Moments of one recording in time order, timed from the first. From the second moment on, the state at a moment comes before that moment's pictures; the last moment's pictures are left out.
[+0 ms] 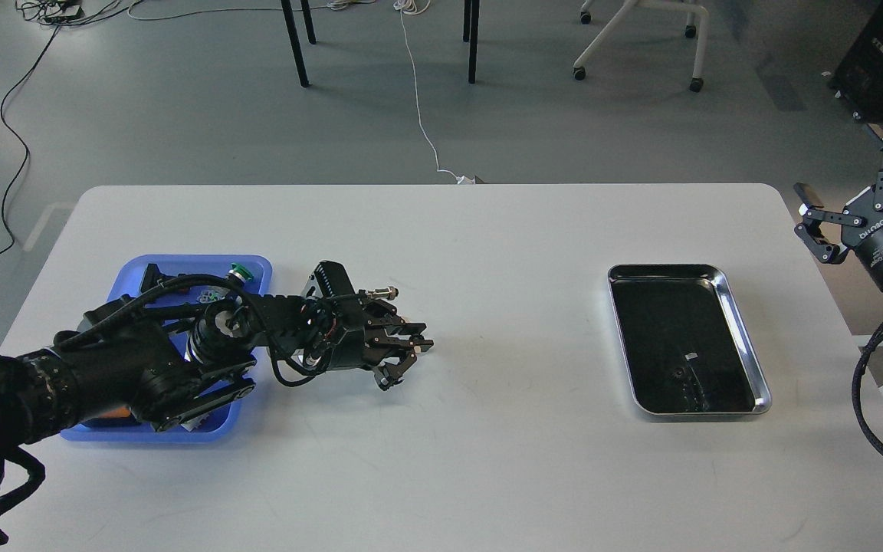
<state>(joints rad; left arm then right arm) -0.94 0.26 0.05 -0.86 2.01 0.12 -0.40 0.56 -0.72 0.63 0.79 -0.02 0.49 0.49</state>
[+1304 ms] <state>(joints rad) -0.81 0.74 0.03 -0.83 1.92 0.21 -0.49 0.58 -0.73 0.64 0.79 -0.02 0.49 0.49</state>
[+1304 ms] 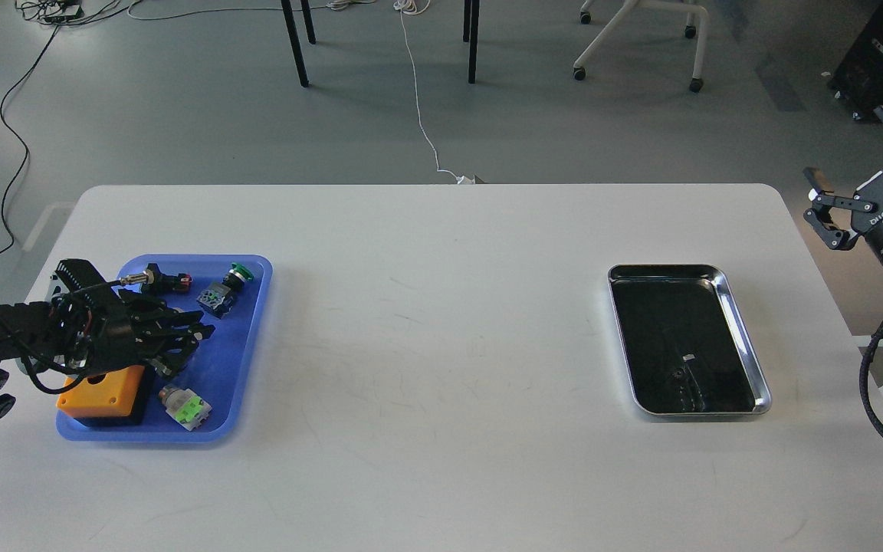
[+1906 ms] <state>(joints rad) -0.93 0.78 -0.04 -0.82 1.44 0.21 -0.49 0.59 -0.77 0.64 0.79 -0.02 0.49 0.49</state>
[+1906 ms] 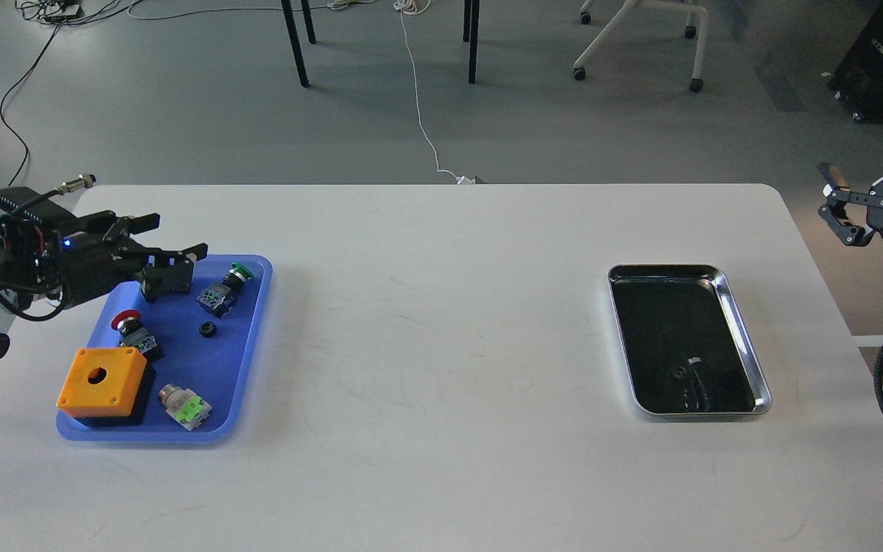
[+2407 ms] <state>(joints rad) -1.09 0.66 -0.40 -0.81 0.35 -0.20 -0.48 0.69 -0.93 0.62 0.88 -0.16 0.49 0.49</state>
